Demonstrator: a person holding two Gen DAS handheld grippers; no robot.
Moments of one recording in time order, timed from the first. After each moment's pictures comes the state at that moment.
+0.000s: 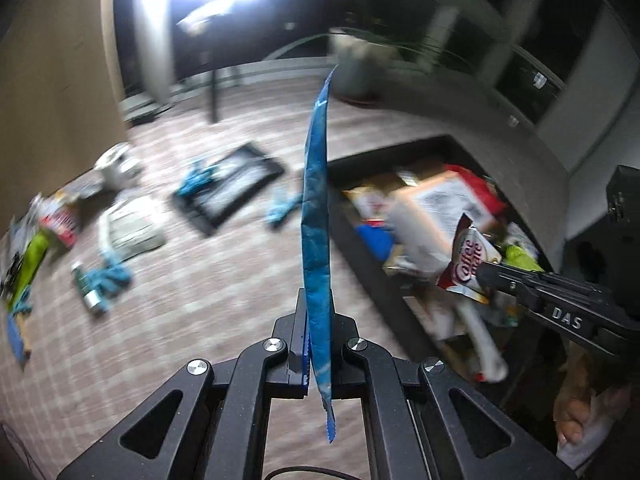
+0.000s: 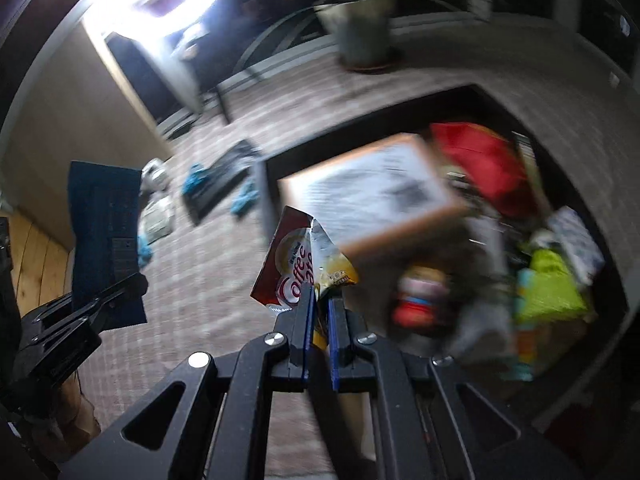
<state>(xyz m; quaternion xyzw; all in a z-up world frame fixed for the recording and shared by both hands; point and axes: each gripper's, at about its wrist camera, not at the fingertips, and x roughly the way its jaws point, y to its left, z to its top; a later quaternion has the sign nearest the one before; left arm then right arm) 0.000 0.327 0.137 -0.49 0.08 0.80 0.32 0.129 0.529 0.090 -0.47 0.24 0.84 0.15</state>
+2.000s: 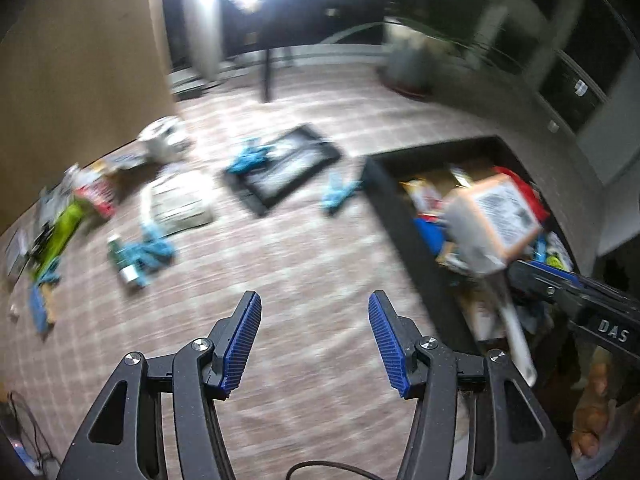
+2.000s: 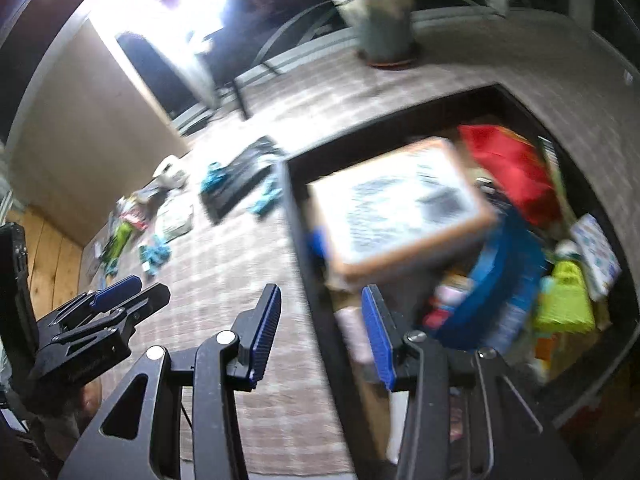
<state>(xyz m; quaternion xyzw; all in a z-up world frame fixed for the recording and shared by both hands) -0.026 0.282 0.126 -0.53 0.07 0.82 0.22 0.081 0.490 0.097 -0.49 0.23 0.84 0.08</state>
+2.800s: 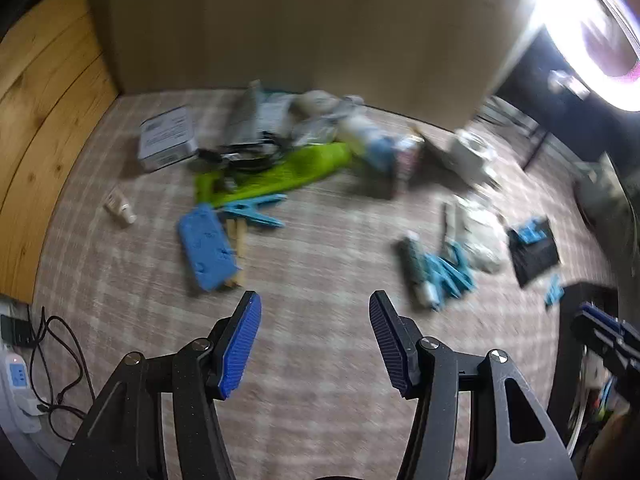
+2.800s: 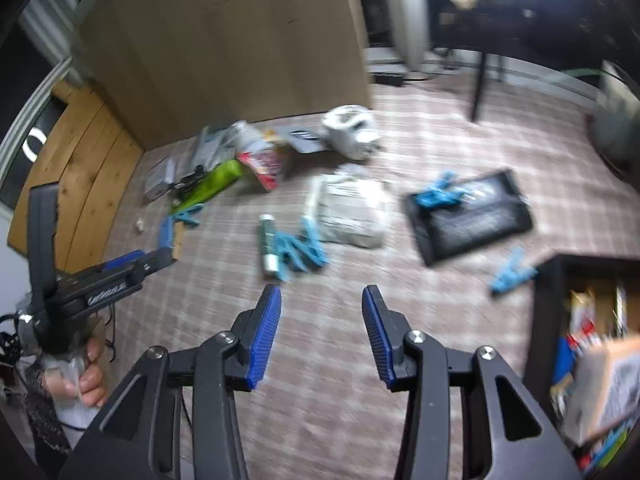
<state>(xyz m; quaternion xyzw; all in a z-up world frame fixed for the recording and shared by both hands) -0.125 0.036 0.088 -0.57 -0.08 0.82 -0.01 -0.092 0.299 0.094 -0.55 0.10 0.82 -0.12</state>
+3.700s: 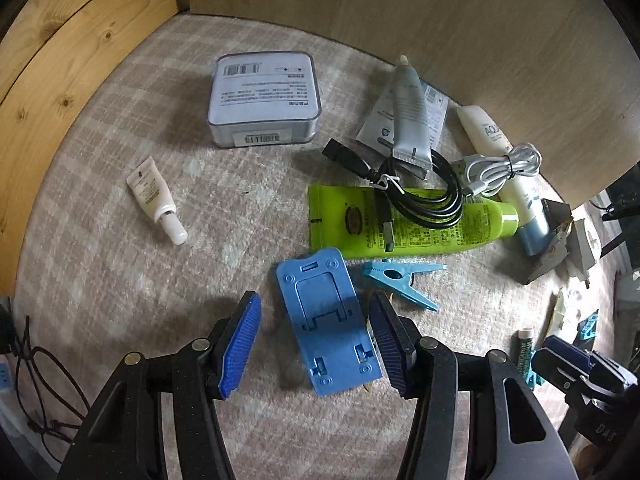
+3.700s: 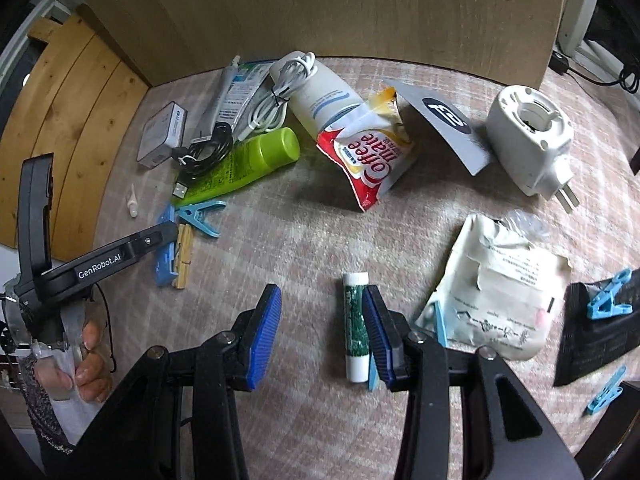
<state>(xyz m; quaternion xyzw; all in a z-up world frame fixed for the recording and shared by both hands) -0.185 -0.064 0.015 -0.62 -0.16 0.77 -0.09 -0.203 0.196 0.015 -0.64 0.05 0.74 -0.19</state>
